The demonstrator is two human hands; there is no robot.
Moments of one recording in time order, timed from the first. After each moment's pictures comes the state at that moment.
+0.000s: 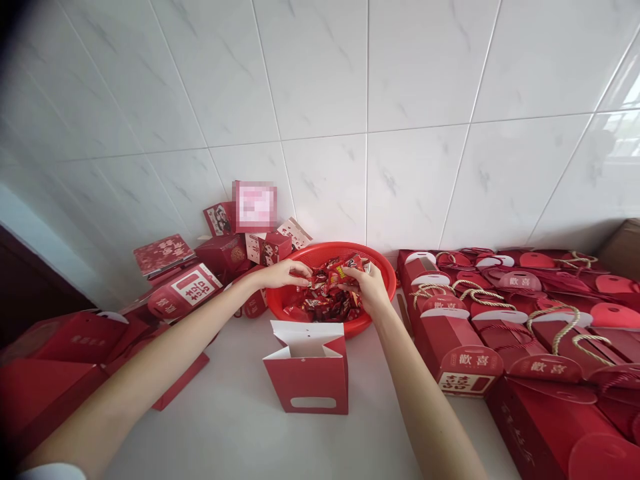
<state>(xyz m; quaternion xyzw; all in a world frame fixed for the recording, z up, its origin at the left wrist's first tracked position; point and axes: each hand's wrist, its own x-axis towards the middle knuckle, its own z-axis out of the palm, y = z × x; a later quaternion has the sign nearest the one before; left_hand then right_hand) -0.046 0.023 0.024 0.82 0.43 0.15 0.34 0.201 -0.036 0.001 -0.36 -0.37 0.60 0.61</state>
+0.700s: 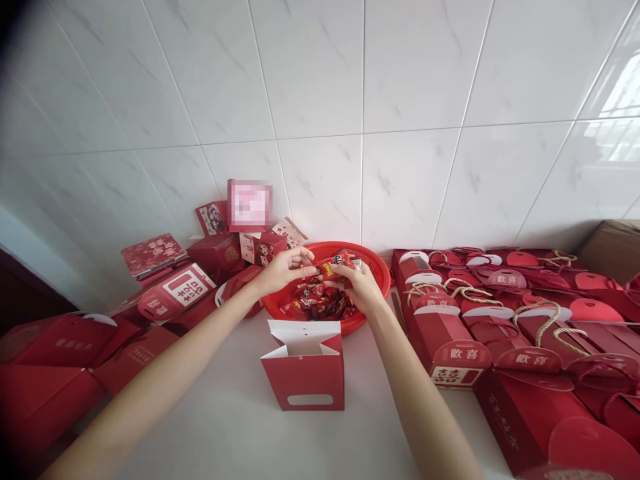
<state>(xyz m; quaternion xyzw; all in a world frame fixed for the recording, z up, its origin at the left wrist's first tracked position) -0.008 -0.011 0.033 0.76 0.39 0.39 0.34 0.195 -0.042 0.013 -0.27 -0.42 0.65 0.57</state>
